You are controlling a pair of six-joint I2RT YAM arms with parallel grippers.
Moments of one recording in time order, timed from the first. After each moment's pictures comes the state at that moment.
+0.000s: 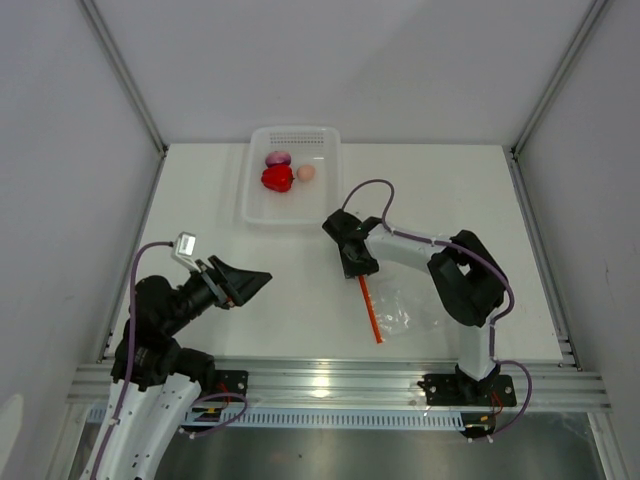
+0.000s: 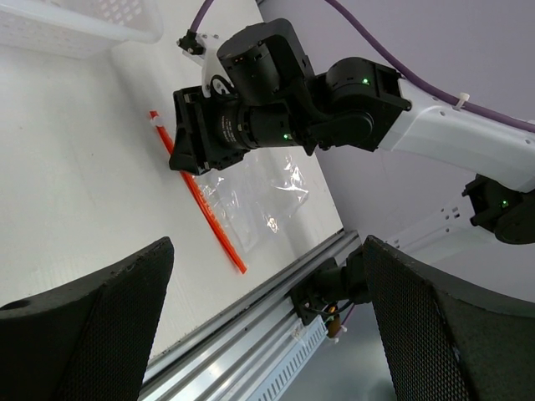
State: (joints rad) left arm -0.25 0.29 0.58 -0.44 0.49 -0.84; right arm 0.78 1.95 1.34 -0.69 0.29 0.52
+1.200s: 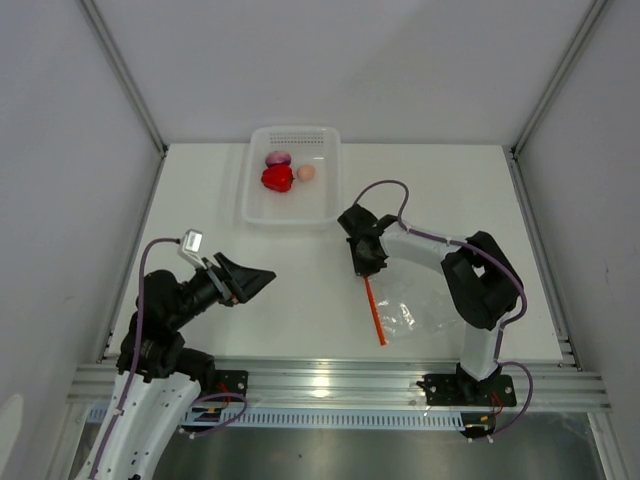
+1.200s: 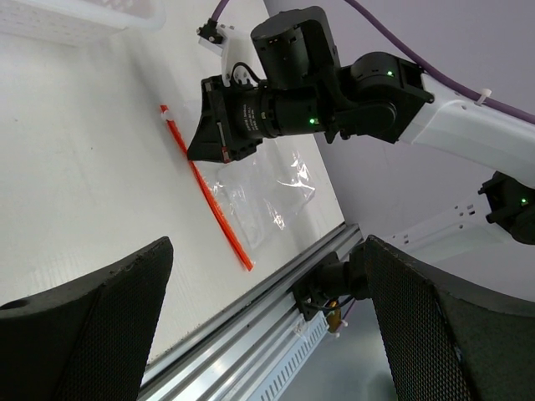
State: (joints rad) left arm -0.25 0.33 0.55 -0.39 0.51 -0.84; right arm 0.70 1.88 1.26 -0.62 0.15 0.47
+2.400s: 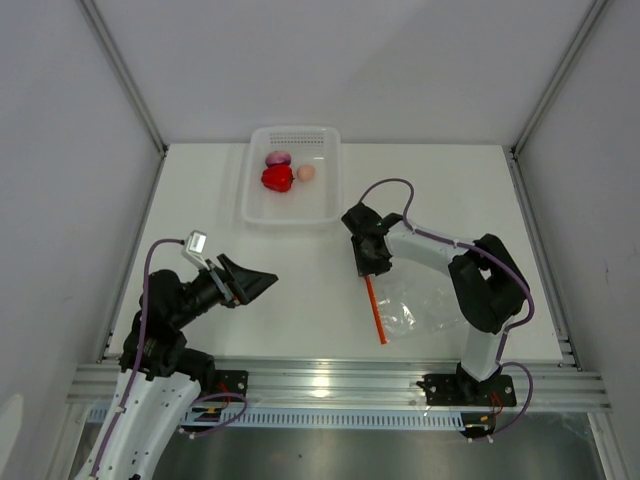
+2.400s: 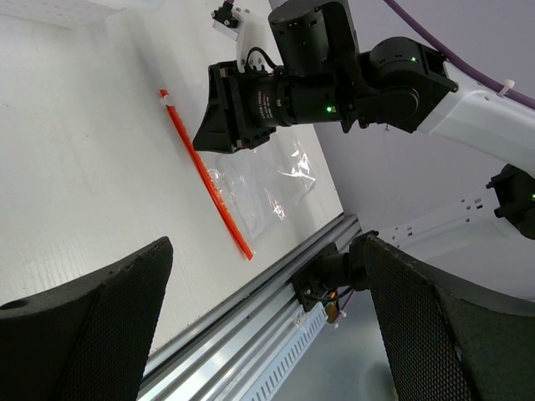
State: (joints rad) left arm -0.25 0.34 0.52 -0.38 0.54 -0.84; right arm 0.70 1.83 1.25 -0.68 0.18 0.47
